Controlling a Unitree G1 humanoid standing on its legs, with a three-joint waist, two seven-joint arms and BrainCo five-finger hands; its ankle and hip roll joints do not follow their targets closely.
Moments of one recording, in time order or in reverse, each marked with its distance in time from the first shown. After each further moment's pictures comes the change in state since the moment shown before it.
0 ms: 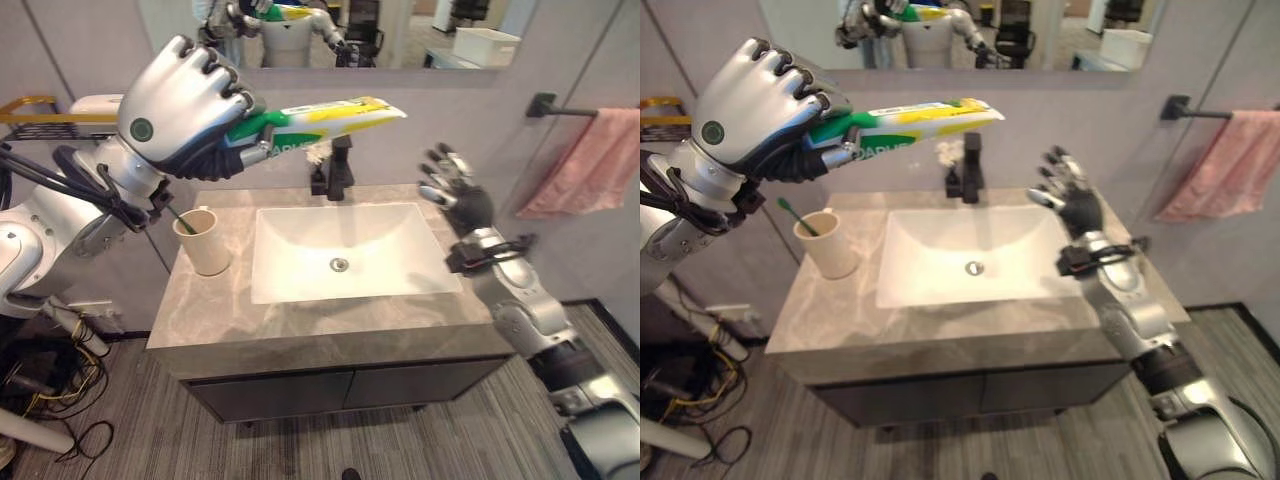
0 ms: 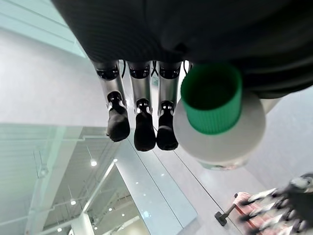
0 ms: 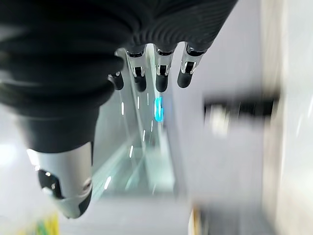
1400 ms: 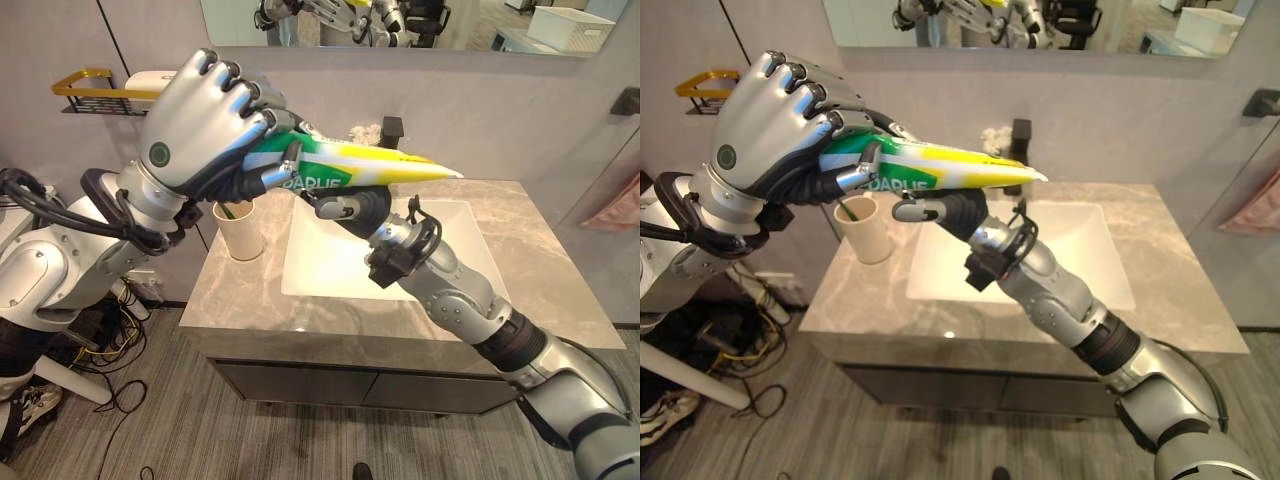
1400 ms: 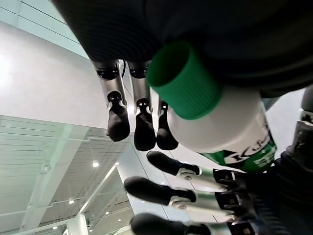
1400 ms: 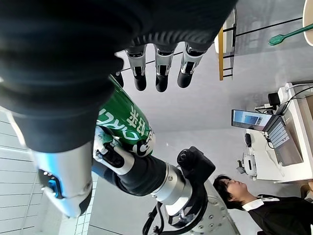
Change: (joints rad) left arm 0.142 -0.150 0.124 -0.039 0.014 -0.077 0.052; right arm -0.120 0.110 0.146 -0.227 0.111 -0.027 0.214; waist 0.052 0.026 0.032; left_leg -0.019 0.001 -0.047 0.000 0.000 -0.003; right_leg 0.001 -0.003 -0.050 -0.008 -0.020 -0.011
